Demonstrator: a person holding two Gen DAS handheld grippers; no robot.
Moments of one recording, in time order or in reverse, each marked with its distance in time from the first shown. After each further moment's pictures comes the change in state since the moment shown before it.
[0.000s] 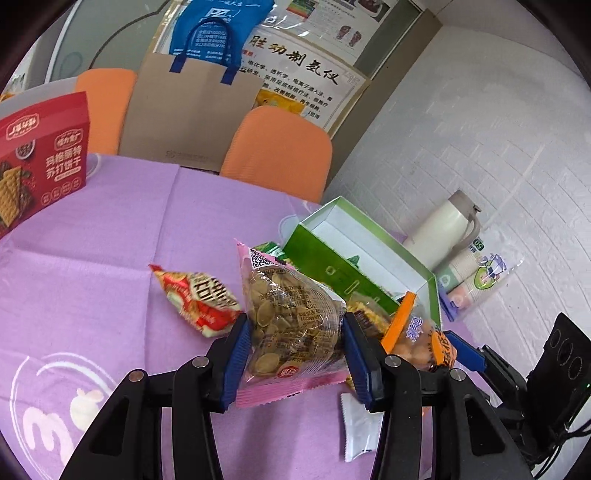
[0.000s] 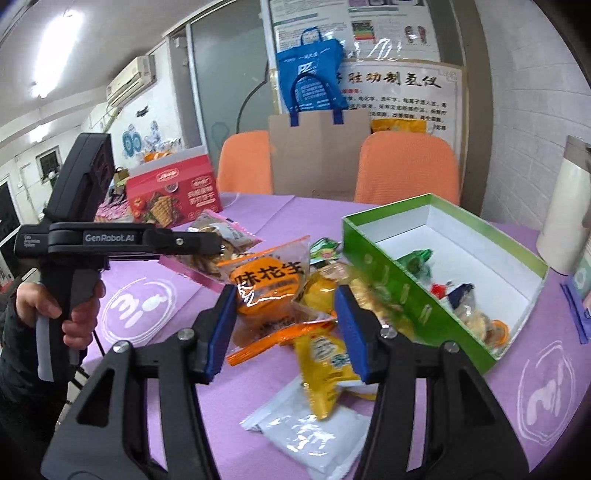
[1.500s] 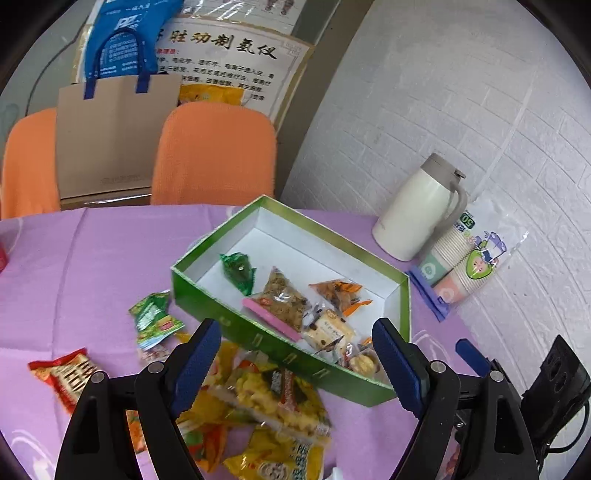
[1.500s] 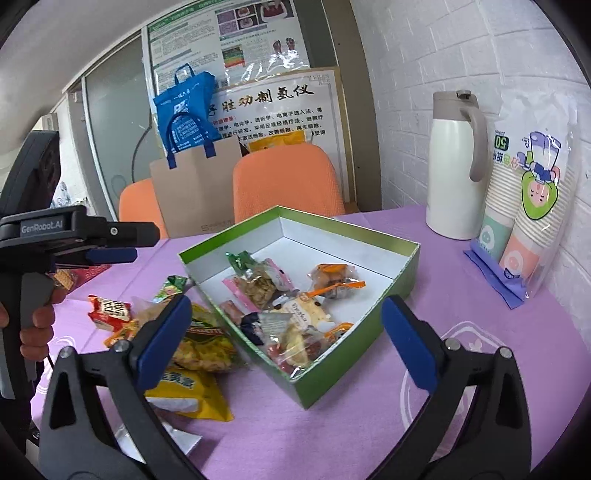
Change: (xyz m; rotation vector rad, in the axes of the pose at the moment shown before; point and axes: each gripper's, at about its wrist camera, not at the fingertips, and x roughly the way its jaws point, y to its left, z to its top) left arm 0.088 -0.113 0.048 0.150 0.078 0.034; right arm -0.041 -0.125 -0.009 0.214 -0.107 -0.278
